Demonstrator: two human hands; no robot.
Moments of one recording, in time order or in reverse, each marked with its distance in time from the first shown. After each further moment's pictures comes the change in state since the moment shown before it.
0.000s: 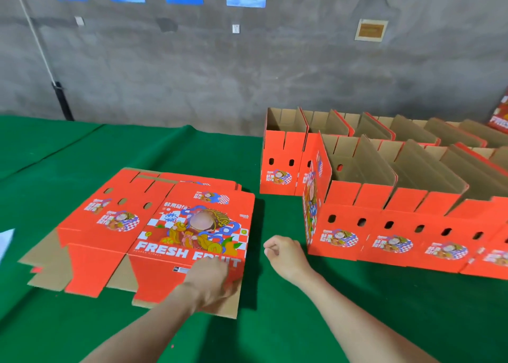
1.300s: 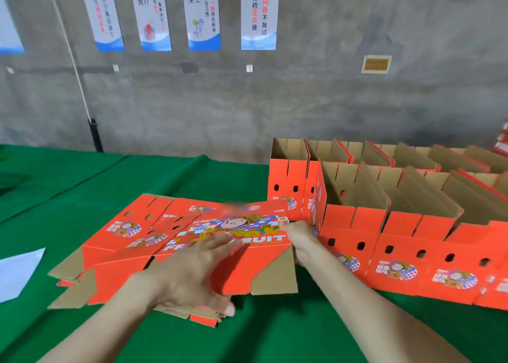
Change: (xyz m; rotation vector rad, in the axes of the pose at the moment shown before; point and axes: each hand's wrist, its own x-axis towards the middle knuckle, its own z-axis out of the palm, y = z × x) left_hand -0.088 -0.005 -0.122 -0.176 0.096 0.188; right_hand 0.013 -0.062 -0.078 0.935 0.047 0.382
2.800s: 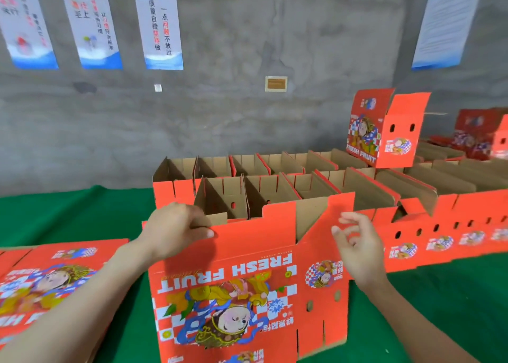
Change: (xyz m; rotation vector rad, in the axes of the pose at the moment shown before) left_hand 0.156 0.199 -0.058 -0.006 0.464 0.119; right_hand -0.094 -0.005 -0.355 -0.441 0.779 -0.887
